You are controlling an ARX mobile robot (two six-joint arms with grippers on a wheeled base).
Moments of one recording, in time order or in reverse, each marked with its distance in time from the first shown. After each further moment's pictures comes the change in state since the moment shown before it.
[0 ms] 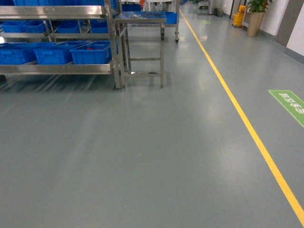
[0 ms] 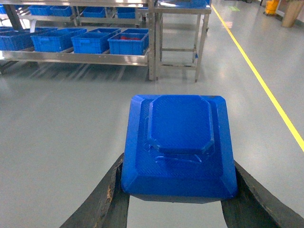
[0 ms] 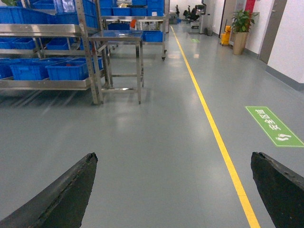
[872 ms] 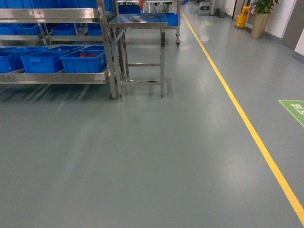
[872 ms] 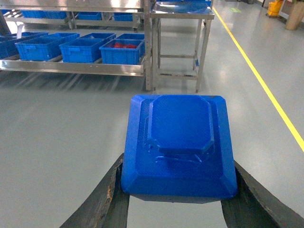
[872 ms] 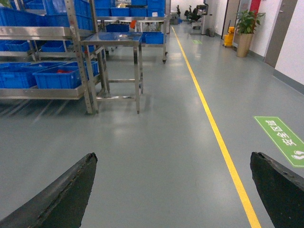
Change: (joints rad) left arm 0.000 0.000 0.000 0.001 0.000 0.000; right arm 0.000 0.000 0.000 0.000 0.000 0.000
